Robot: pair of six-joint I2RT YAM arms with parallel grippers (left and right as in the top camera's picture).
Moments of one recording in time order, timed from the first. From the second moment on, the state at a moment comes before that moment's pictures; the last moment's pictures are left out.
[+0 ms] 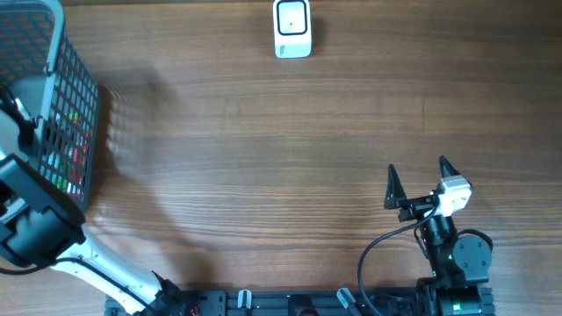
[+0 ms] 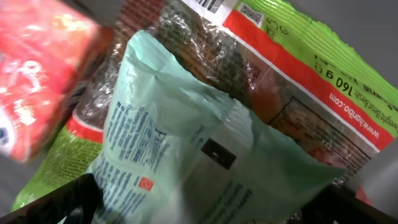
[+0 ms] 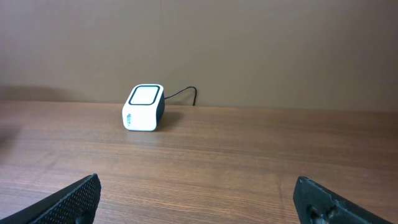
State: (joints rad) left arm 0.69 2.09 1.62 -0.86 -0.04 -0.01; right arm 0.06 0.01 0.01 0.00 -0.12 0.04
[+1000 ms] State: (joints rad) left arm 0.73 2.05 1.56 -0.85 0.07 0.01; right arm 0.06 0.01 0.01 0.00 -0.12 0.04
